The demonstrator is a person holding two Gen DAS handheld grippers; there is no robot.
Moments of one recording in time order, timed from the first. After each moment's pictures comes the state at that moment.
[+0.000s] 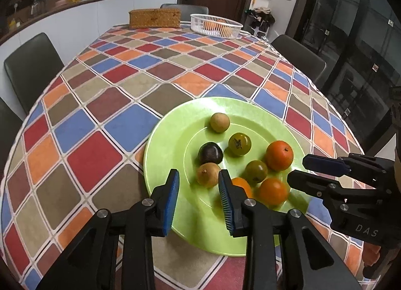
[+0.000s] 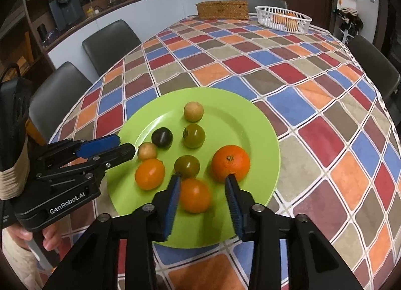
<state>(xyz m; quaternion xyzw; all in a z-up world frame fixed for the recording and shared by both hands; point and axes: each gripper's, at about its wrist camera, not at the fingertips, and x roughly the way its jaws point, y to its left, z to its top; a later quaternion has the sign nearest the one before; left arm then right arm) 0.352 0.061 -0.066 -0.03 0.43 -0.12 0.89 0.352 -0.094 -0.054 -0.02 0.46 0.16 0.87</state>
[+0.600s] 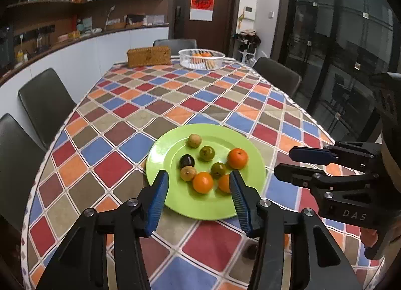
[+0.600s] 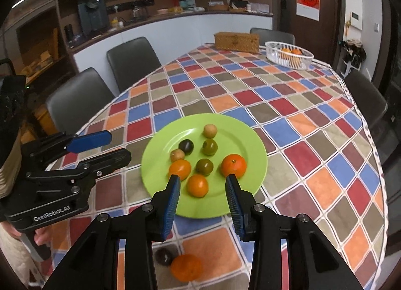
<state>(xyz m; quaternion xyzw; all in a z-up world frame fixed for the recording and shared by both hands) 0.257 0.043 0.007 0.01 0.35 -0.12 0.93 0.281 -0.103 0.006 -0.05 0.39 0.20 0.90</state>
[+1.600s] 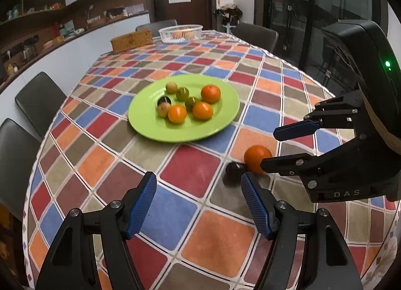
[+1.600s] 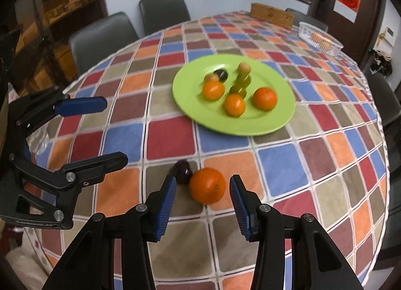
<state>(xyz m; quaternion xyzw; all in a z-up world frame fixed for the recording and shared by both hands) 0.175 0.013 -0.047 0.09 0.40 -0.14 0.90 0.214 -0.097 -0.047 -0.15 0.47 0.25 0.83</state>
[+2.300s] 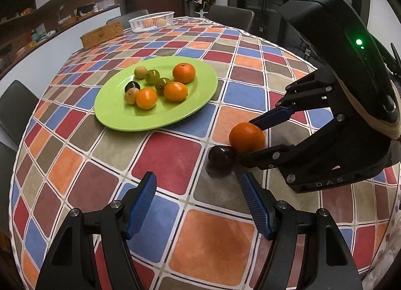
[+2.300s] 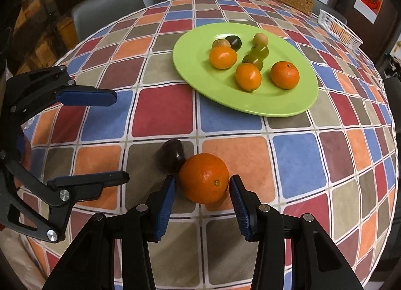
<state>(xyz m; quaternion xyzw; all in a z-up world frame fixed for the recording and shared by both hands) 0.190 0.000 -0.079 0.12 0.42 -0.21 0.87 0.232 -0.089 -0.086 -0.20 0.51 0.27 0.80</state>
